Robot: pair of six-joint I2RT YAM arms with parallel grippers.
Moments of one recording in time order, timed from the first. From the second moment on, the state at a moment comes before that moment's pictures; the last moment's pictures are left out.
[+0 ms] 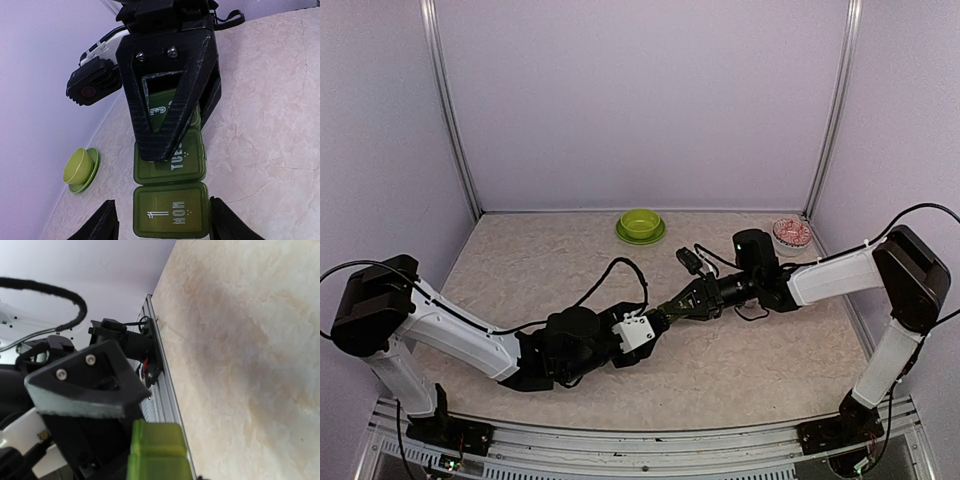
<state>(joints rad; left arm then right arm) -1.24 1.68 0.68 0.77 -0.41 0.56 0.64 1.70 0.82 0.43 -1.09 0.76</state>
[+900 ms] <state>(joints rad) -1.24 1.70 0.69 0.76 -0.40 0.52 0.64 1.70 0.82 0.41 -1.09 0.75</state>
